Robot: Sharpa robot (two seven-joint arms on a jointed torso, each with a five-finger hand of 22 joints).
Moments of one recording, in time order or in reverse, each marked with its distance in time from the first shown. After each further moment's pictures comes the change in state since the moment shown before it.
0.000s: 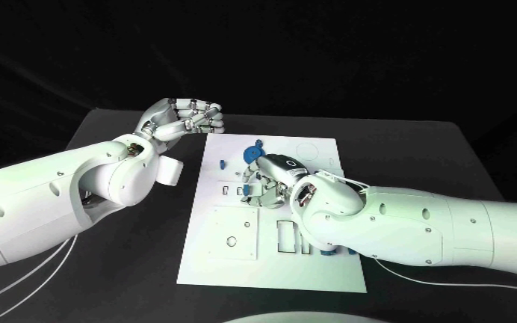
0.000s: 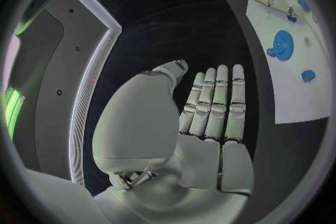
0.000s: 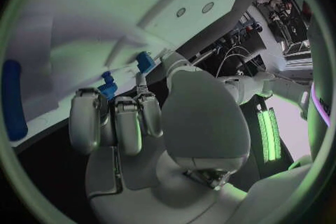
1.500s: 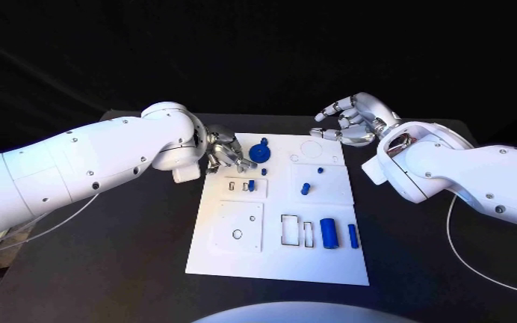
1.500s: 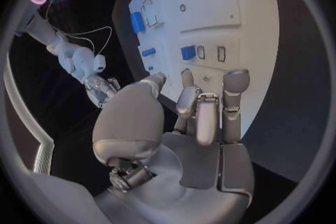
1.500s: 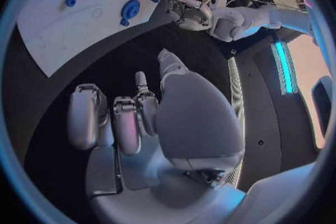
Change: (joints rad) left arm 0.099 0.250 -0.036 -0.165 -0.773 0.500 -0.844; left_hand -0.344 0.095 -0.170 0.065 -0.004 -0.126 -0.151 0.620 0.394 0.202 -0.166 1.255 1.064 0.468 -0.179 1.237 1.076 -0.016 0.340 -0.204 0.900 0.715; right arm 0.187 -0.373 0.006 0.109 0.591 -0.105 0.252; right_hand 0.047 0.071 -0.113 0.002 0.000 0.011 -0.004 0.001 0.002 -0.007 0.000 -0.016 0.000 -0.004 0.003 -0.008 0.000 0.000 -0.014 0.003 -0.045 0.000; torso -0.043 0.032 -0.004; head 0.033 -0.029
